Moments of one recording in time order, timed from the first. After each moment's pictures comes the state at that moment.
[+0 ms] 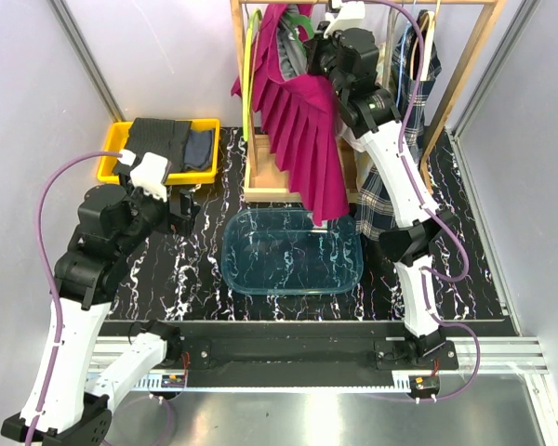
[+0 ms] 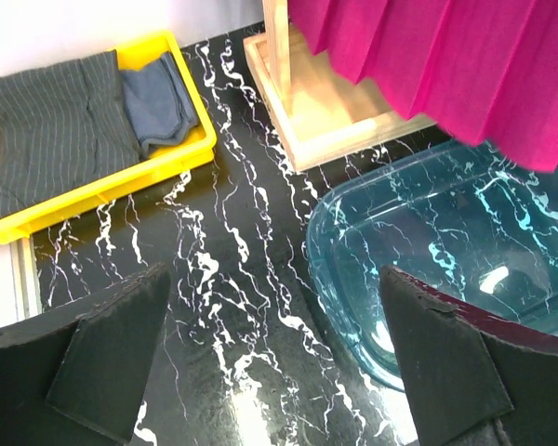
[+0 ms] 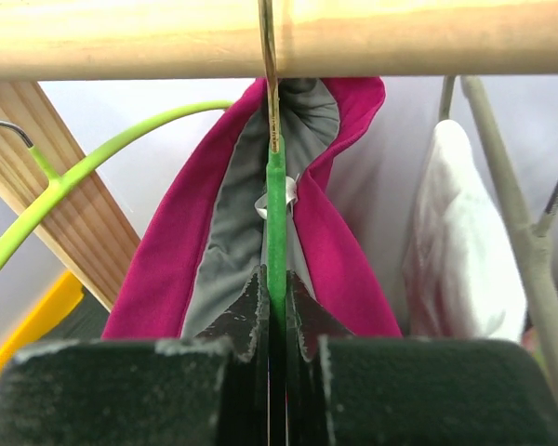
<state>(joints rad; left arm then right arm) -0.27 0.79 1.25 -0.79 0.08 0.08 0.49 2.21 2.73 -0.40 0.15 0.16</state>
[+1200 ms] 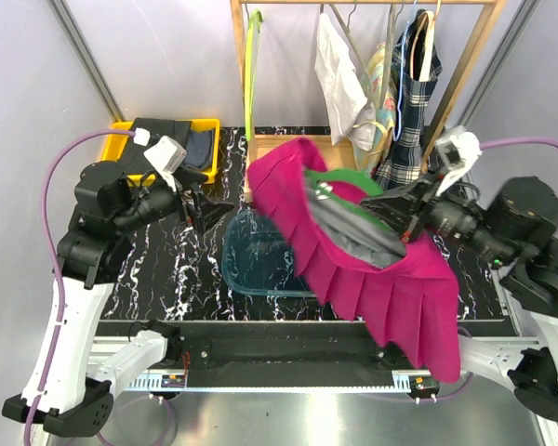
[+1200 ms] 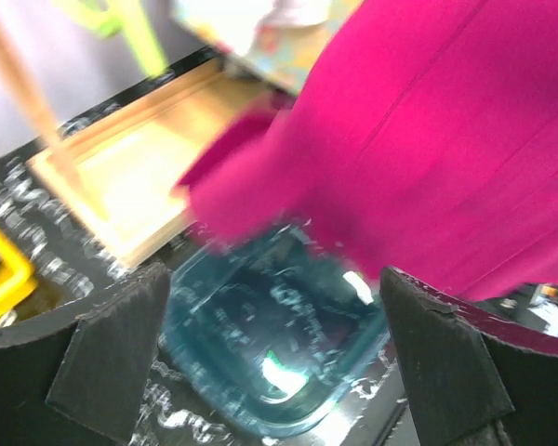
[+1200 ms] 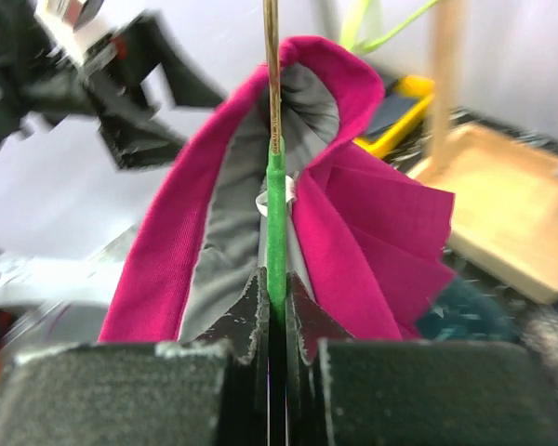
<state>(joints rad) -0.27 0.90 1.36 -0.67 0.60 0.00 0.78 0.92 1.71 -0.82 -0.08 0.28</state>
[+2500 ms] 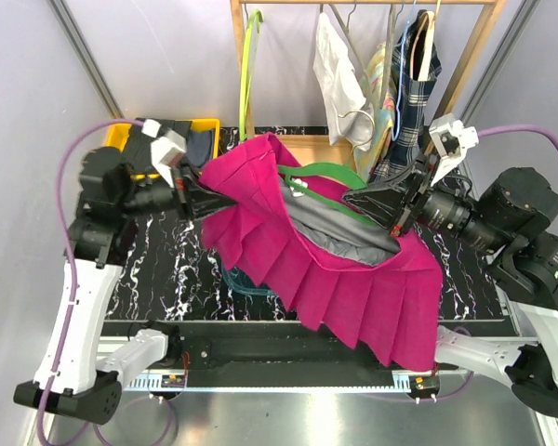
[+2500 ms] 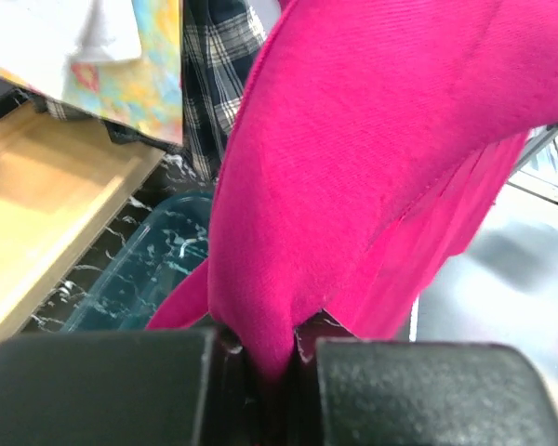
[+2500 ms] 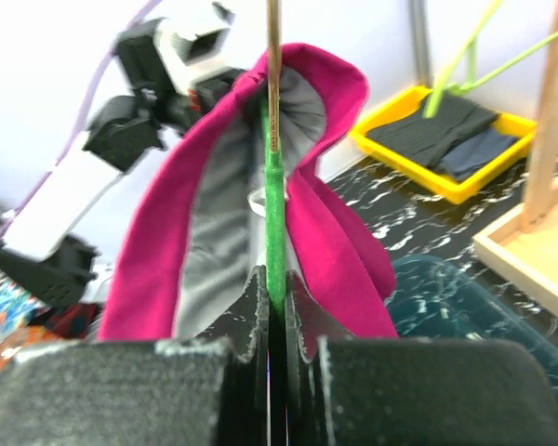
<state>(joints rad) -0.21 0.97 1.32 -0.48 1.08 -0.13 0.78 0.97 1.70 -0.65 -0.28 0.38</state>
